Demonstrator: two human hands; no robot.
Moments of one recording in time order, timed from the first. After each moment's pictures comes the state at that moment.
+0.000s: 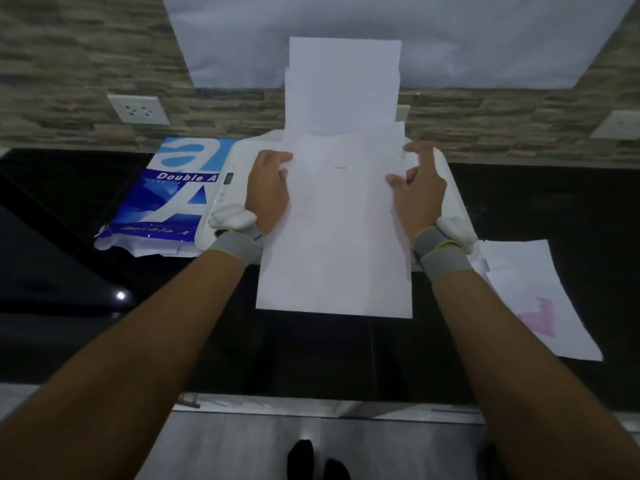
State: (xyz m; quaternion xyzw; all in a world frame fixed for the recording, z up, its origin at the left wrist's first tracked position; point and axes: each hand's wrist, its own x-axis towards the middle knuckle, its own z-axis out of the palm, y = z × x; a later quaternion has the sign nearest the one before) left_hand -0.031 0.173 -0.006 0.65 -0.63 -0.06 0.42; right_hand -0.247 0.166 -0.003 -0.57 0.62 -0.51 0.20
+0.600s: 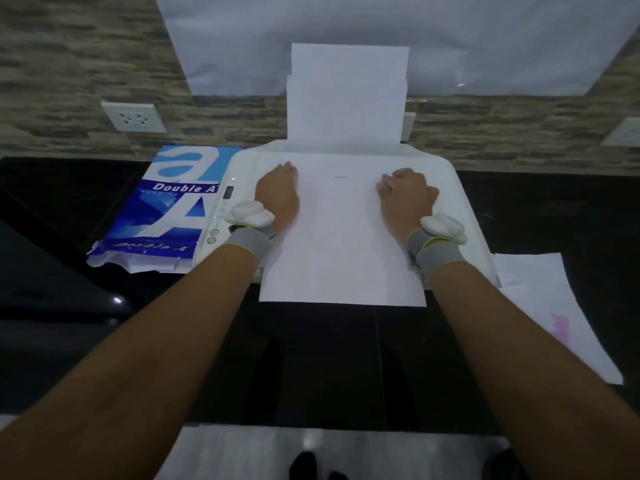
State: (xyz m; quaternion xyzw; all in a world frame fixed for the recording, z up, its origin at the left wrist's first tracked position) left_hand -0.024 0.094 -0.051 0.72 -0.62 -0.09 0.28; right_hand -0.231 0.114 -0.025 -0.66 0.70 -0.26 0.07
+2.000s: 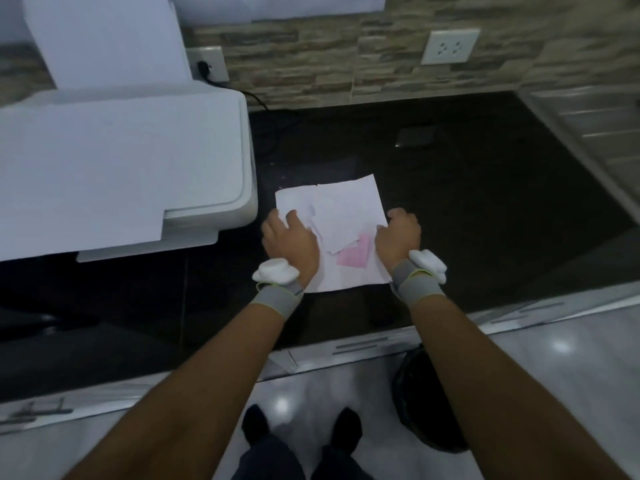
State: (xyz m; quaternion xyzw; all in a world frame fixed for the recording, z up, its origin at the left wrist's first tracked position) left_hand -0.398 0.255 -0.130 0.76 -0.60 -0.14 0.20; right_hand -0.548 0.260 -0.113 -0.45 0.84 -0.23 0.19
